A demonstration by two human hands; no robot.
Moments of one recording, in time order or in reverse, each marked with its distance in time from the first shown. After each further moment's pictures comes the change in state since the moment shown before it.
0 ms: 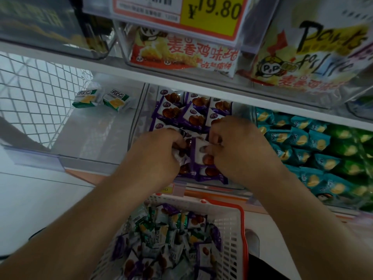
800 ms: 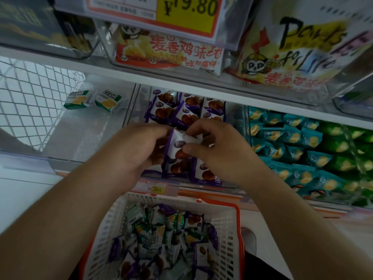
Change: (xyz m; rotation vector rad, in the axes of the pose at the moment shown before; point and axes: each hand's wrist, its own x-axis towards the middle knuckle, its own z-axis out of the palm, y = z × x) left_hand 0.017 0.008 -0.007 -0.899 -0.077 -0.485; right_hand -0.001 -0.001 0.009 0.652 -0.117 0.114
